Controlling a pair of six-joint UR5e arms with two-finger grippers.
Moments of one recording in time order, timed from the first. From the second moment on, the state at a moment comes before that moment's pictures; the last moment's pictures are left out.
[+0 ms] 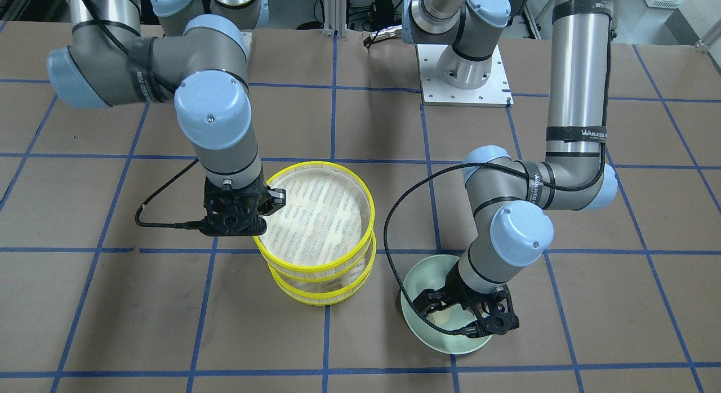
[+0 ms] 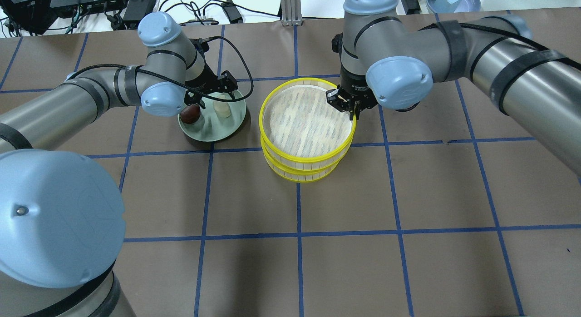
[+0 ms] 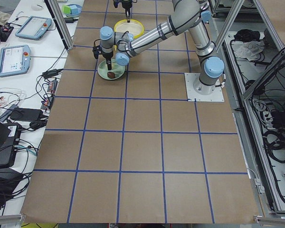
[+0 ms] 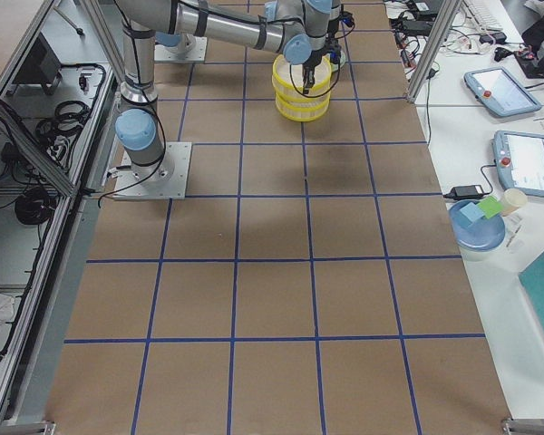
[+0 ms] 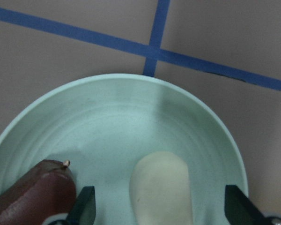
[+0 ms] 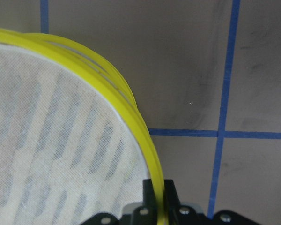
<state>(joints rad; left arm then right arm) -1.56 -2.16 -1.60 -0.83 1.45 -0.23 1.75 -1.30 1.61 -1.85 -1.60 0.14</state>
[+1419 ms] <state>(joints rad) -1.62 -2.04 -1.58 -0.87 1.45 -0.20 1.52 -1.68 1.54 -1.46 -1.60 0.01</state>
